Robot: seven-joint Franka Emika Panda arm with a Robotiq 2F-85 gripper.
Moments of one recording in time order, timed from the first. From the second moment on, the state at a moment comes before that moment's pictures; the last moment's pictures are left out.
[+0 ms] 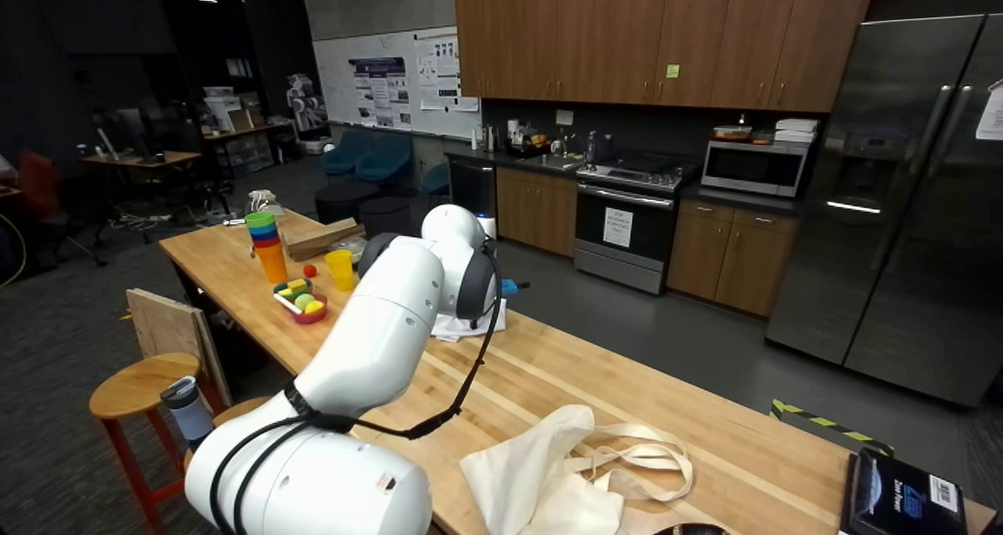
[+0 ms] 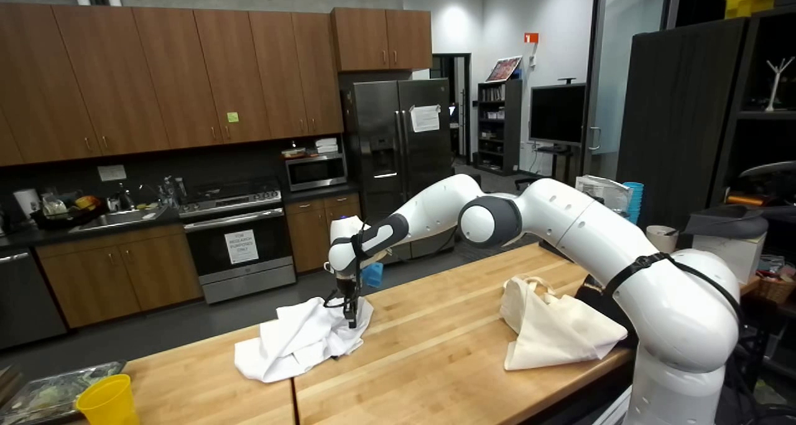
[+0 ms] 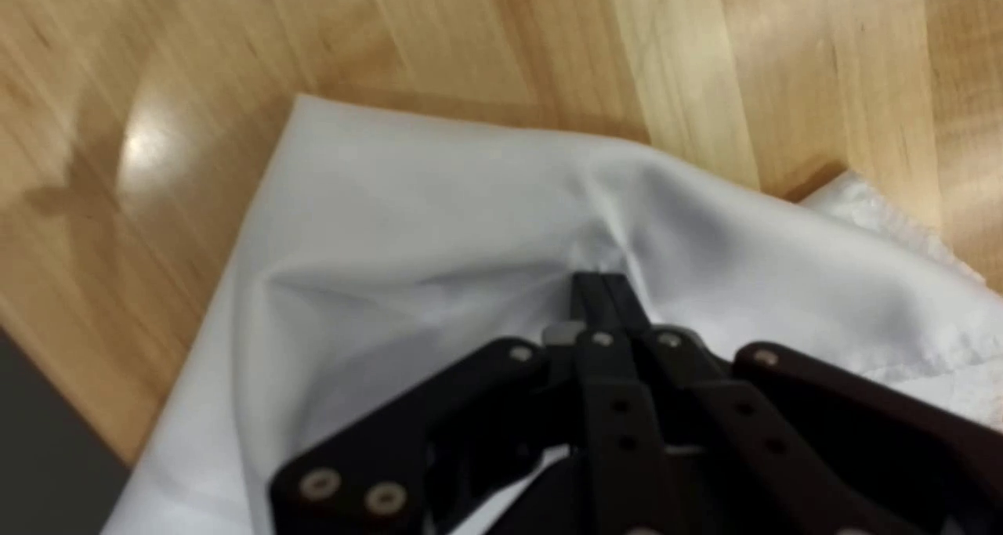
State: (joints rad) arm 0.20 1.07 0.25 -1.06 -0.13 2.09 -0.60
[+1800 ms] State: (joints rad) arm 0.03 0.37 0.00 -2.33 -0.10 3.14 -0.17
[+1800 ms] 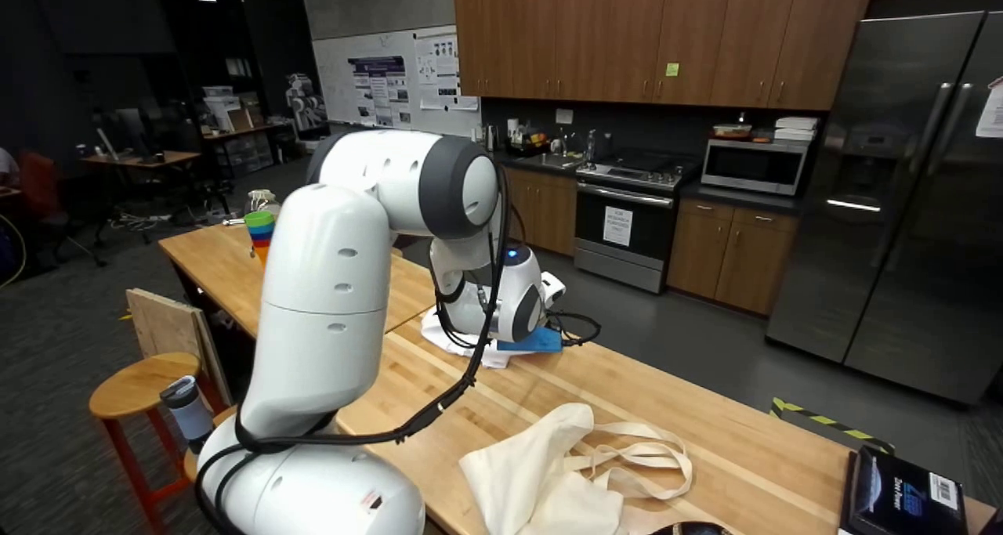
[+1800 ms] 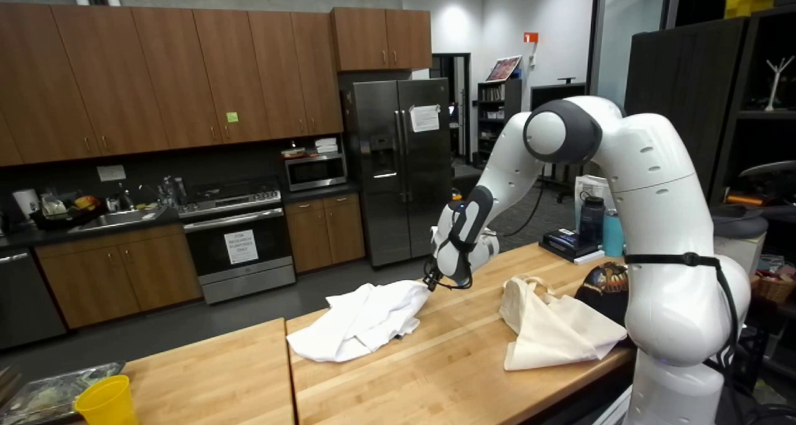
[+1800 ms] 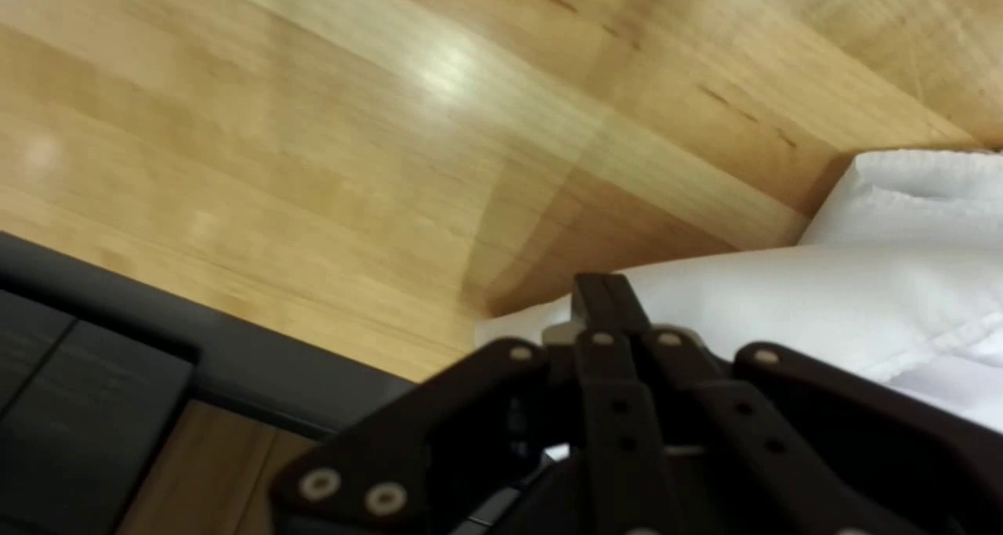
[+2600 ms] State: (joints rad) arm 0.41 0.09 -0.90 -2.71 -0.25 3.29 -0.08
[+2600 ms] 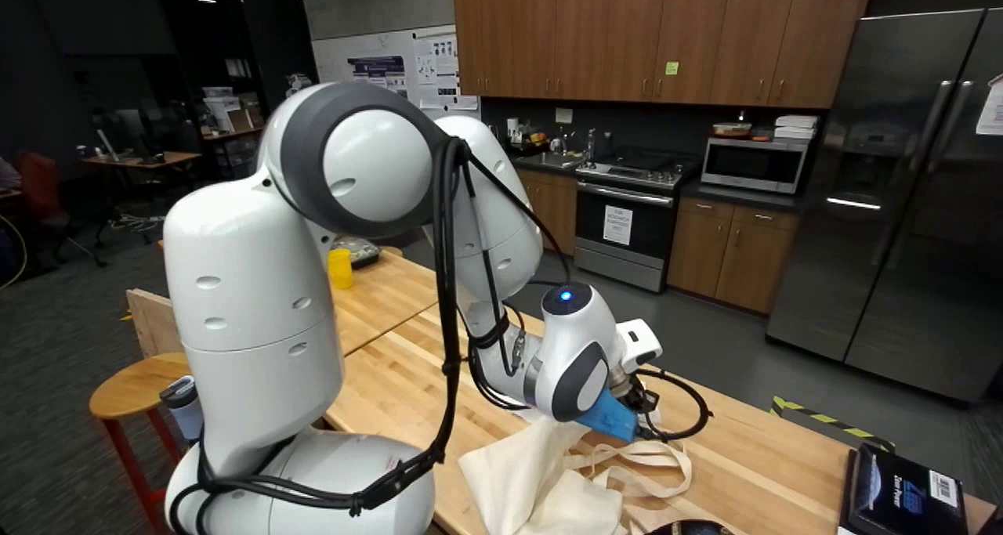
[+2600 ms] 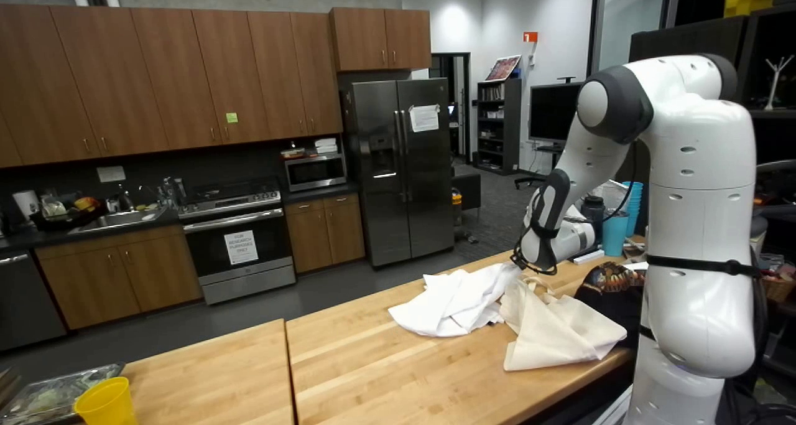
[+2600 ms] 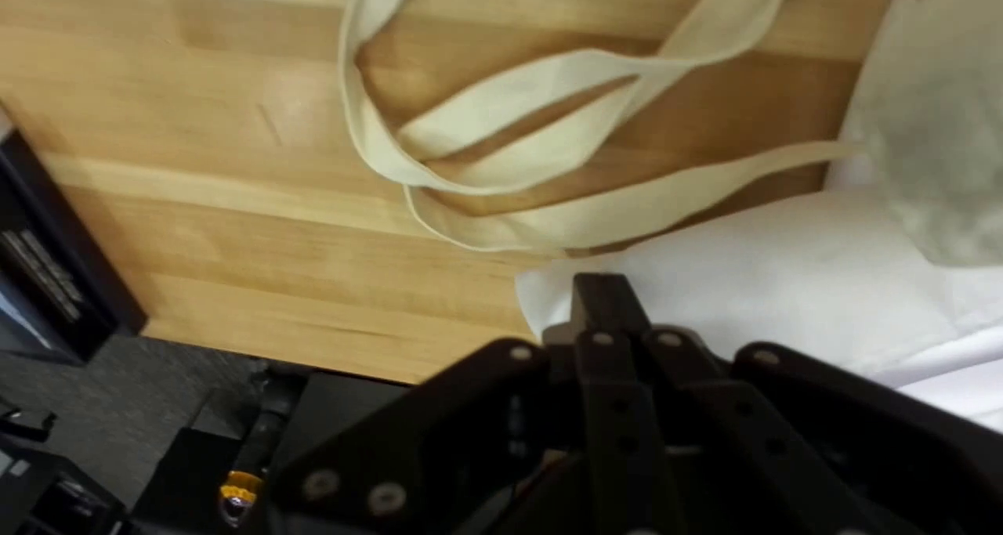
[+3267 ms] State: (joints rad) arm 0.48 0.00 -1.06 -2.78 -0.39 3.18 -0.14
